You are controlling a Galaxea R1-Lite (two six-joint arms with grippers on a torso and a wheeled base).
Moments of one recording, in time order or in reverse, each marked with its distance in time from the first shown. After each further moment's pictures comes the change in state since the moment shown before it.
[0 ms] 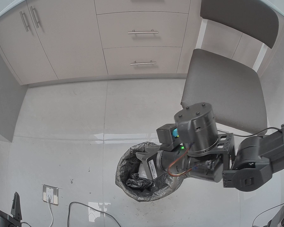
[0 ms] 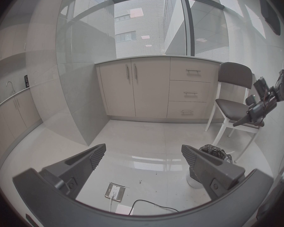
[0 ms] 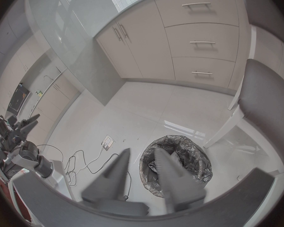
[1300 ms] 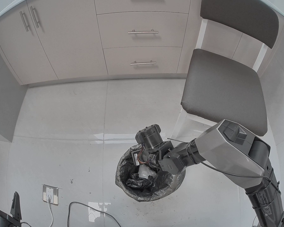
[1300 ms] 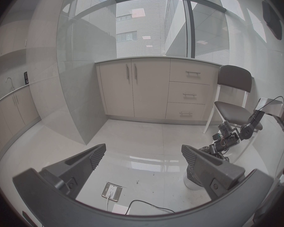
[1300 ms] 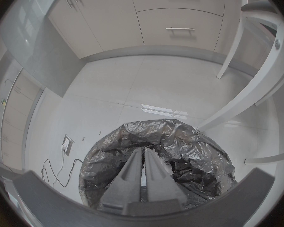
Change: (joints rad) left arm 0.000 0.002 0.000 -0.007 -0.012 -0.028; right arm -0.177 0.675 -0.559 0.076 -0.098 0.088
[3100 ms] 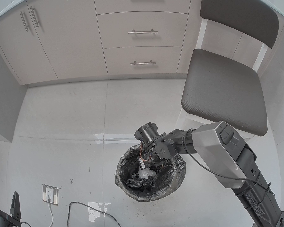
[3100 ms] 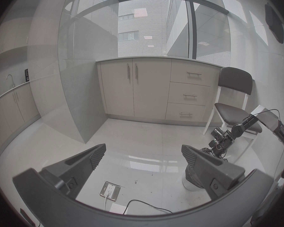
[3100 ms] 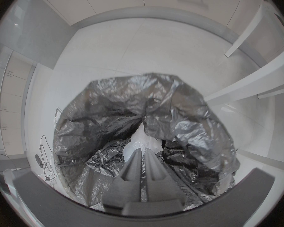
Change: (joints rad) left arm 0.000 0.003 -0.001 0.000 0.000 -0.023; right arm -0.051 0.154 -0.425 0.616 0.080 -0.039
